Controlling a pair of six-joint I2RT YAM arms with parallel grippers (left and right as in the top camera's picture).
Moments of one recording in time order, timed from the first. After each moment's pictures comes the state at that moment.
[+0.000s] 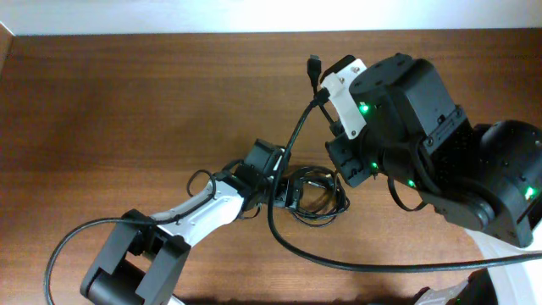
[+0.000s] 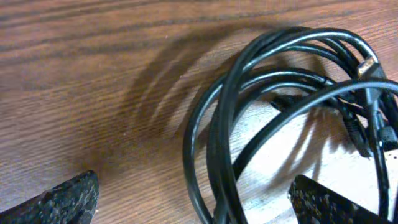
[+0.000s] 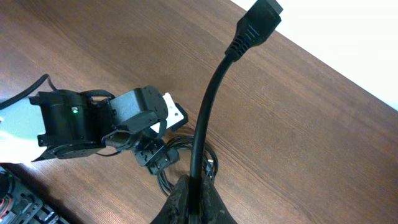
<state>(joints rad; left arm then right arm) -0.57 1.68 0.83 -0.24 0.20 -0.37 0.76 1.63 2.45 -1.67 0.16 0.05</state>
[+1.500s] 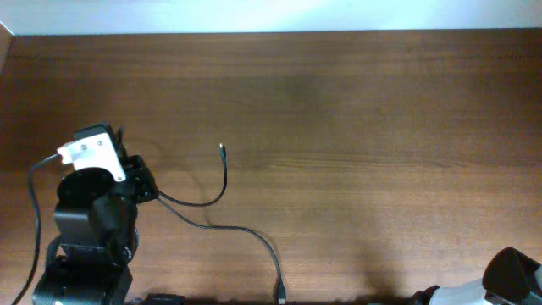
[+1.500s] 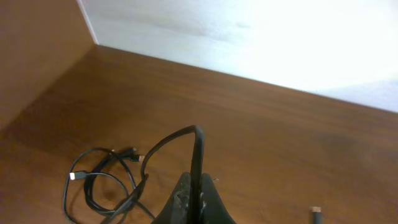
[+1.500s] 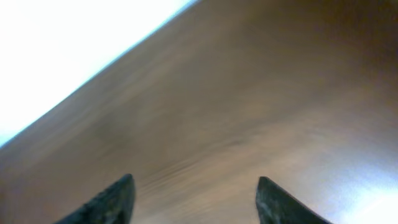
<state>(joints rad) -0.08 0.78 1.15 -0.83 -0.29 -0.20 -0.59 1.70 2.44 -1.69 -0.38 0.08</state>
